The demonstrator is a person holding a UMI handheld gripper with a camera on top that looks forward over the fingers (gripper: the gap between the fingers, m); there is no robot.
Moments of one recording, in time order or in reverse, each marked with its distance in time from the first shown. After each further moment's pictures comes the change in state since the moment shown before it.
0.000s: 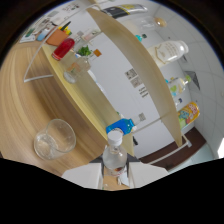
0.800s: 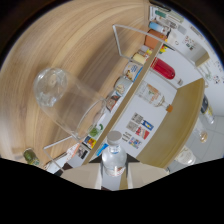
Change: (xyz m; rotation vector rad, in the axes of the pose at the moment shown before) arm -0.001 -0.055 0.012 0.156 0.199 -1.141
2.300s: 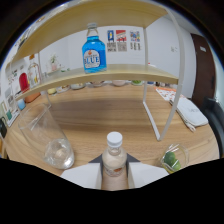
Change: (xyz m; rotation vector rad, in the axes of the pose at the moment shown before) arm -0.185 -0.058 -0.008 -0.080 -0.625 2.082
